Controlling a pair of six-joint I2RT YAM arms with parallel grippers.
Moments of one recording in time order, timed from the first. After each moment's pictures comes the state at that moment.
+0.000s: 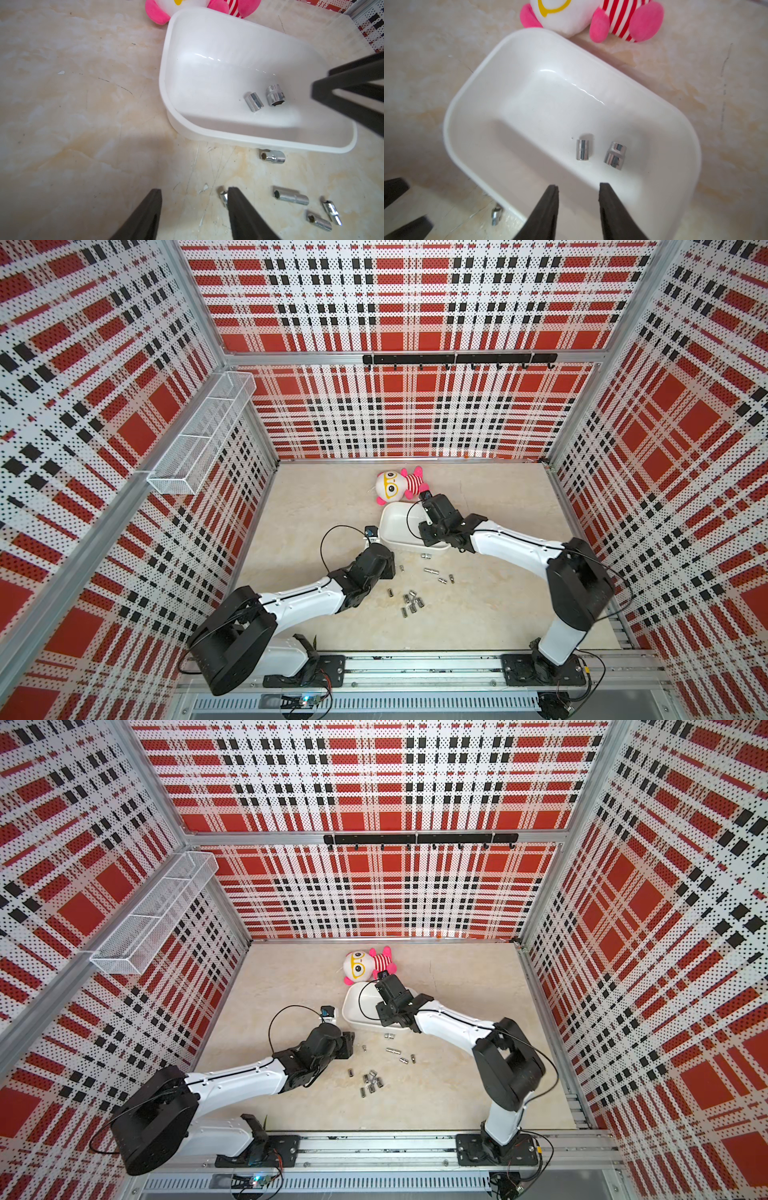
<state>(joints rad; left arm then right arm) -0.77 1.33 0.53 0.09 -0.34 -0.61 0.72 1.66 1.18 -0.36 0.18 0.23</state>
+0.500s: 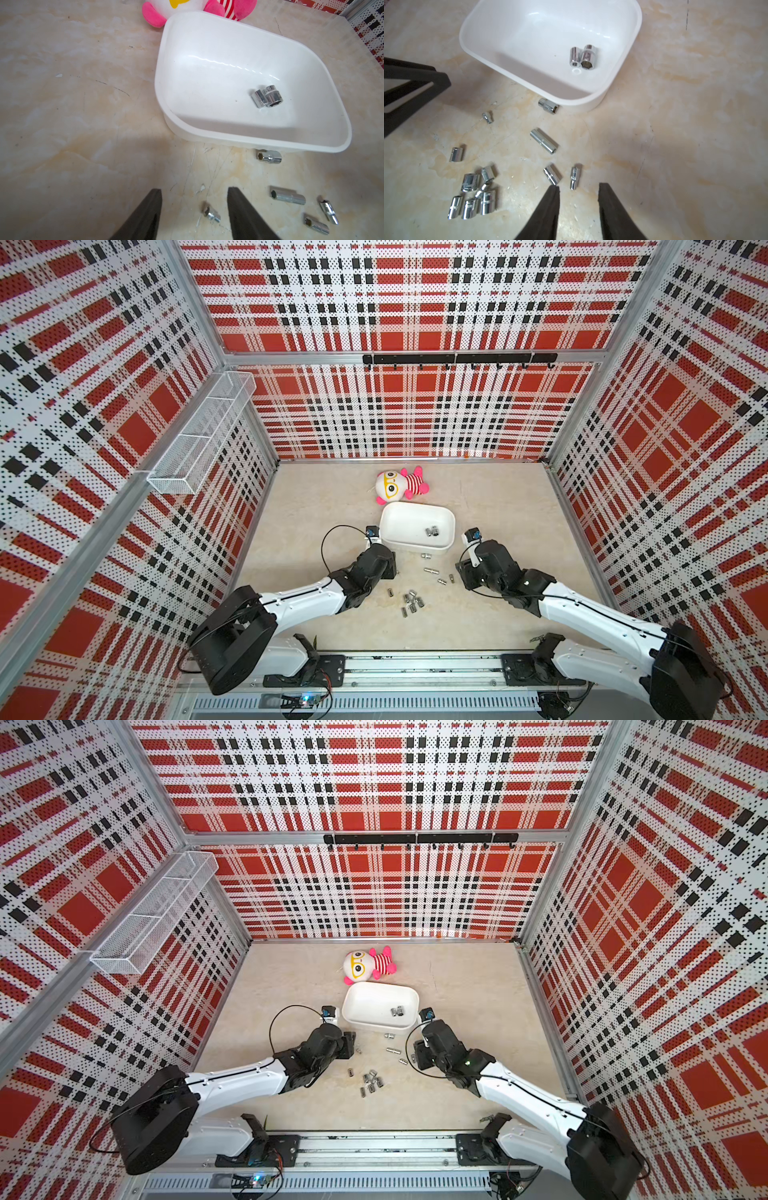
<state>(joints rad) -0.78 1.33 0.53 0.10 -0.35 -0.61 0.72 1.05 0.53 -0.26 0.14 0.35</state>
